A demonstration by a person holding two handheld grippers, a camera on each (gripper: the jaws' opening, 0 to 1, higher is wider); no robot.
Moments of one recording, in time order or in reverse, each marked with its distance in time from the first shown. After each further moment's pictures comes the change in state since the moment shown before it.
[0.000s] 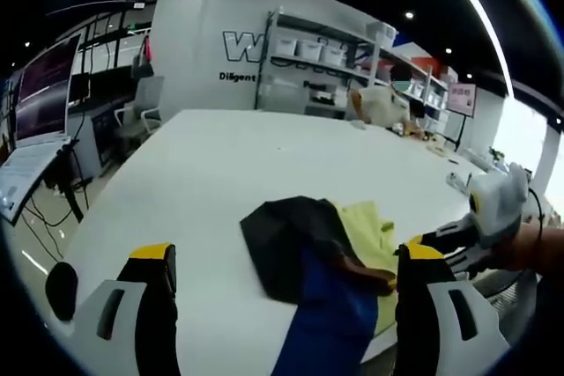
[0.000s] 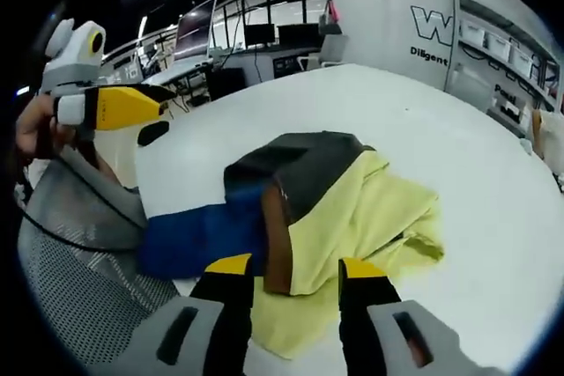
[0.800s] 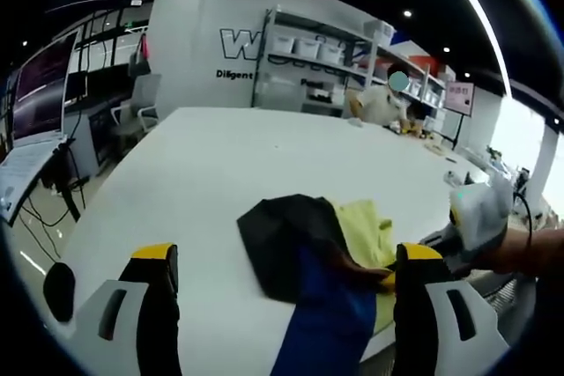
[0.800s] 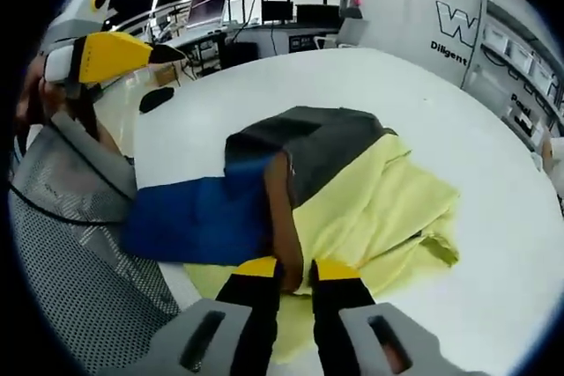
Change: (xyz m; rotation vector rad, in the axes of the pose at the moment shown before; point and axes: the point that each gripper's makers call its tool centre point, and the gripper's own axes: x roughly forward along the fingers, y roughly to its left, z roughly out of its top) left arm 0.002 -0.002 -0.001 0.003 0.010 -0.019; right arm 0.019 -0.005 -0.014 -0.076 0.101 -0.003
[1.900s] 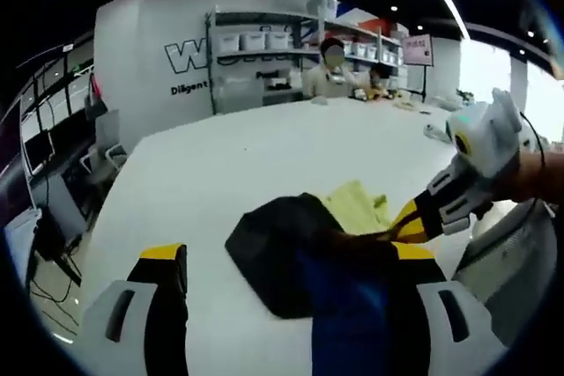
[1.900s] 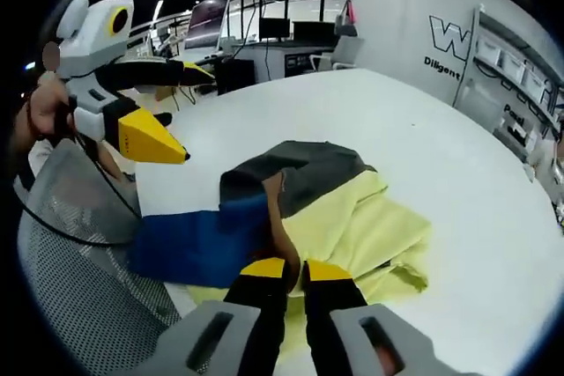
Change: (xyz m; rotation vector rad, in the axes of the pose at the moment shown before) left arm 0.033 -0.019 0.012 0.324 0.048 -0.132; right arm -0.024 -0.012 0.035 -0.011 -0.089 -0.010
